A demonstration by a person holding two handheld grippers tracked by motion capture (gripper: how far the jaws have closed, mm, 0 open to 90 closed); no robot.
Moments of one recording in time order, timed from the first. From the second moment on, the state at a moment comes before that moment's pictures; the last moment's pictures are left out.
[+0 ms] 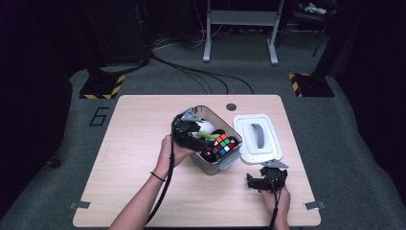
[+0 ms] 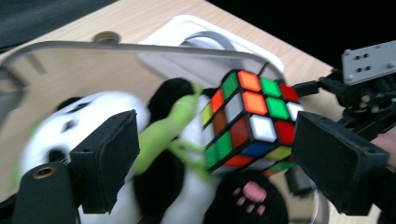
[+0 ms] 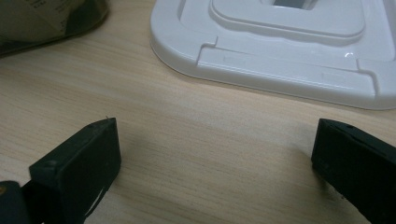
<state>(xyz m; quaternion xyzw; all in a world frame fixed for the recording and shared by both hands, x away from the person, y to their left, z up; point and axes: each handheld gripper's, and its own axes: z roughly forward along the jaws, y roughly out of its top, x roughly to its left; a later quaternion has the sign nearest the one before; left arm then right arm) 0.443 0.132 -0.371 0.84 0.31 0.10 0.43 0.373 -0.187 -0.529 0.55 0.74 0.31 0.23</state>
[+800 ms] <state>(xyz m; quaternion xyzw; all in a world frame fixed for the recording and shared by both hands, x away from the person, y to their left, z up) 0.429 0.264 -0.430 0.81 0.45 0.17 0.34 0.373 -0.186 -0.529 0.55 0.74 0.31 0.23</state>
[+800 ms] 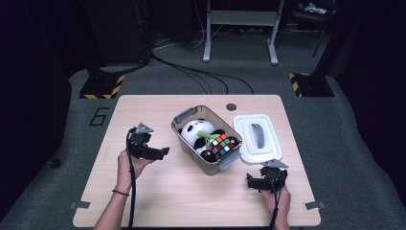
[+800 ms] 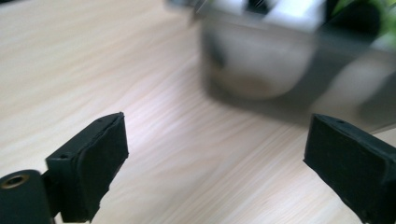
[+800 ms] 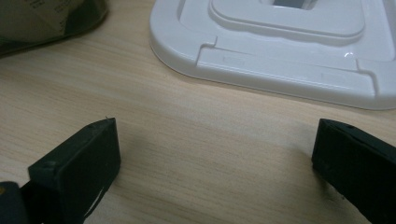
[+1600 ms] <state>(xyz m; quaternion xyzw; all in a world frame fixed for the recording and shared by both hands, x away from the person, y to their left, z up) 0.416 0.325 -0.531 0.74 0.55 0.23 0.31 0.373 -0.187 -0.529 0.55 0.74 0.31 0.24</state>
